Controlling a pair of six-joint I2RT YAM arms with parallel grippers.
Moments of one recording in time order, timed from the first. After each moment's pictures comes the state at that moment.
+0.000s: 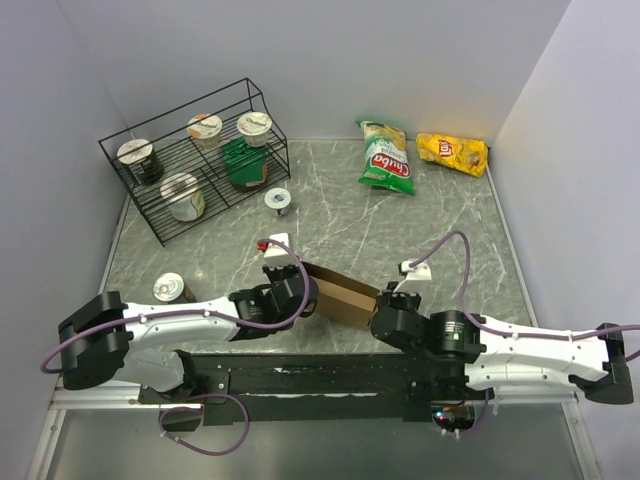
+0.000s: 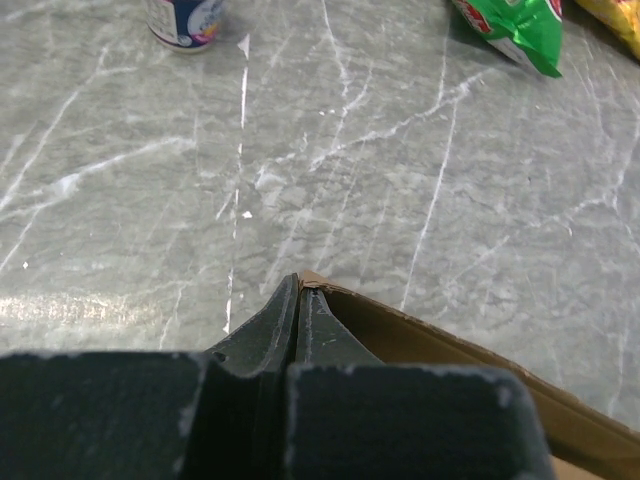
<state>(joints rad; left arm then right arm) -1.18 1.31 0.71 0.02 -0.95 -0.88 1.35 0.78 0.64 -0.74 0.92 1.04</state>
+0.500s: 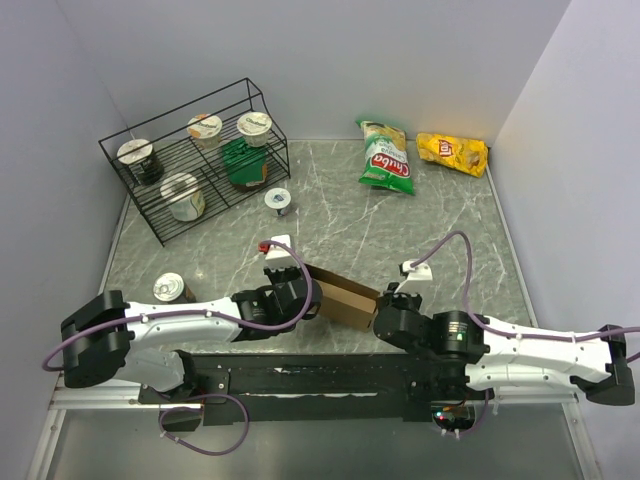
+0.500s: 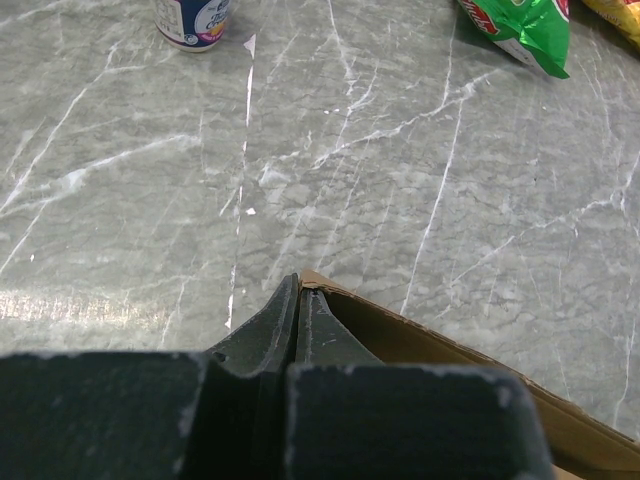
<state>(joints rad) -1.21 1.33 0.74 -0.03 -0.99 -0.91 1.35 0.77 0.64 -0.76 0.87 1.04</state>
